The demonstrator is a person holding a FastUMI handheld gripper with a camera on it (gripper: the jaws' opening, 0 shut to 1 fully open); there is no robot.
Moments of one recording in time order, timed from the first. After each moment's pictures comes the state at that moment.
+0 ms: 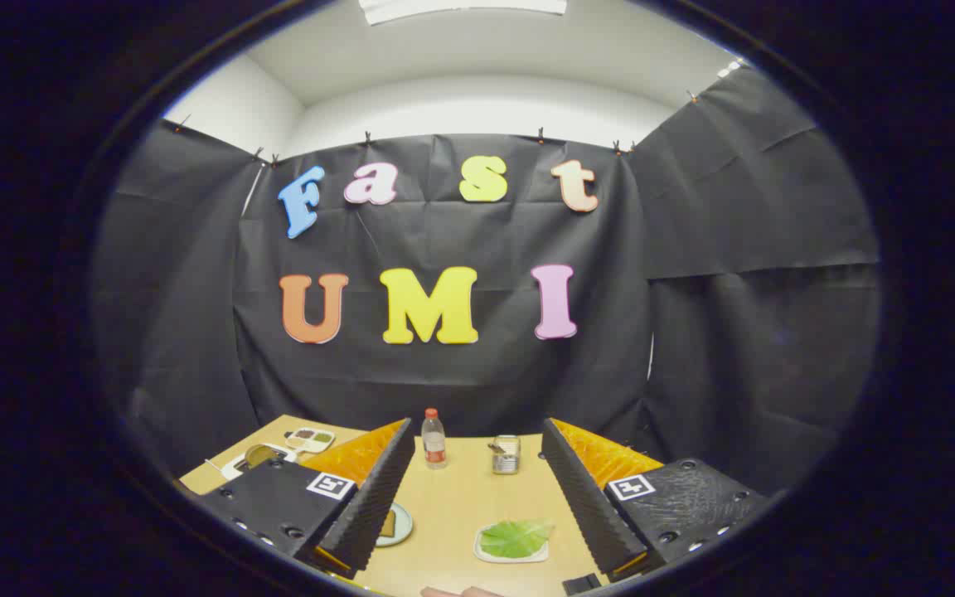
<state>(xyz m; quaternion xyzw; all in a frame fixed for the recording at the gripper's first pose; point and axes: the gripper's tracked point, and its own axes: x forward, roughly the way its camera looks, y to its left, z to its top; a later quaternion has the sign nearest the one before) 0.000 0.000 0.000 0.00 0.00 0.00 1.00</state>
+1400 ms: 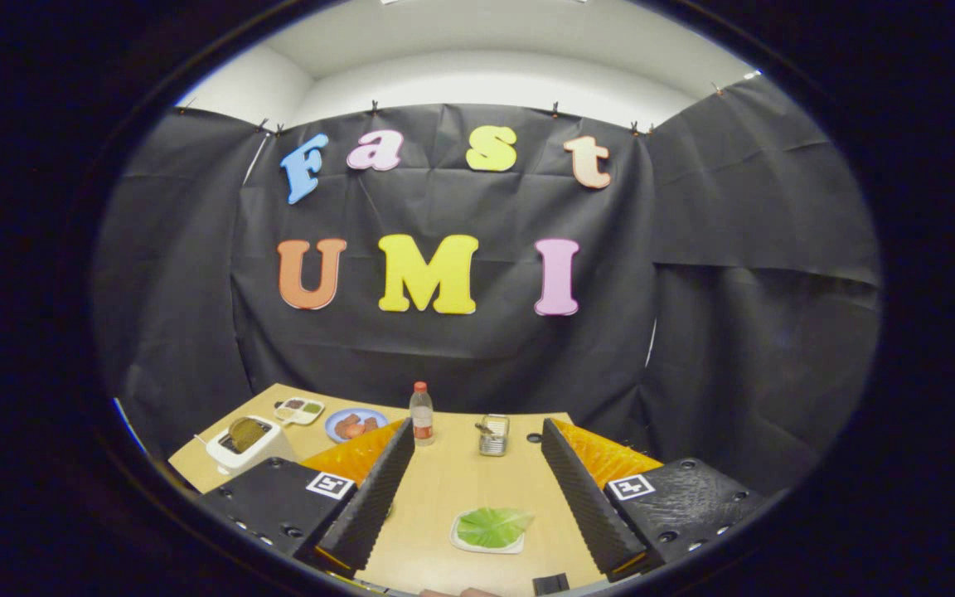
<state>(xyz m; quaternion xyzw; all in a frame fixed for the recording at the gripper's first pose) 0.032 -0.021 -0.023 -0.03 0.06 0.02 1.00</state>
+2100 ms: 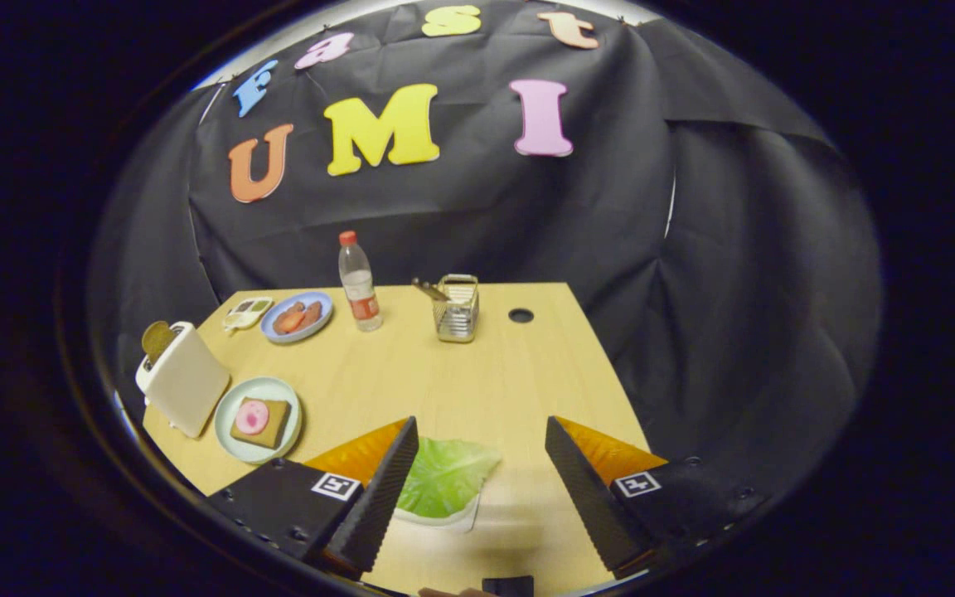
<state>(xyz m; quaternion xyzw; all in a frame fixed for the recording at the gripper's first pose) 0.175 -0.132 -0.252 -0.01 0.29 0.02 0.96</state>
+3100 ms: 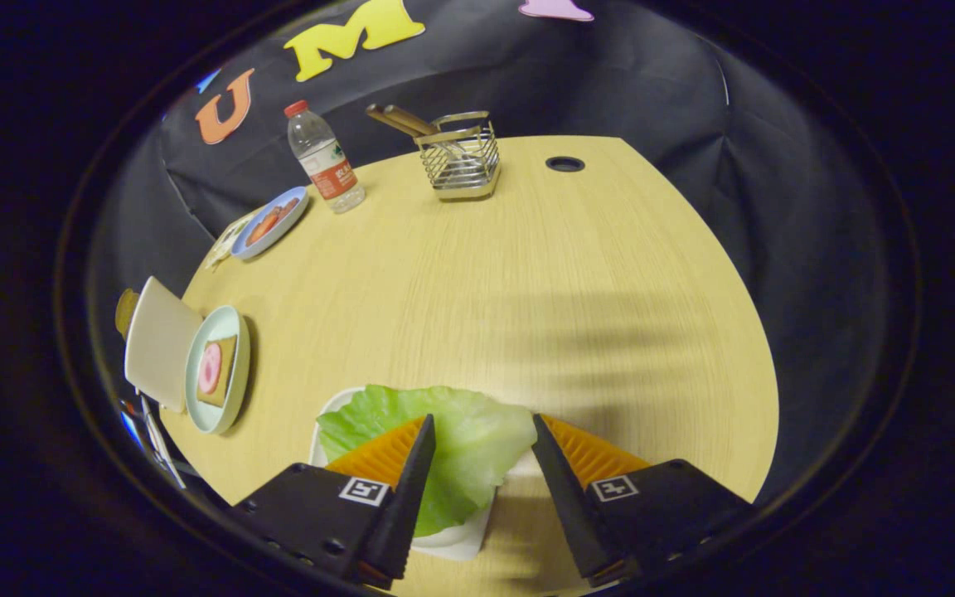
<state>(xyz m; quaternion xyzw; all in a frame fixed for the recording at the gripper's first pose) 0.222 -0.115 -0.395 0.02 0.47 0.07 0.88</state>
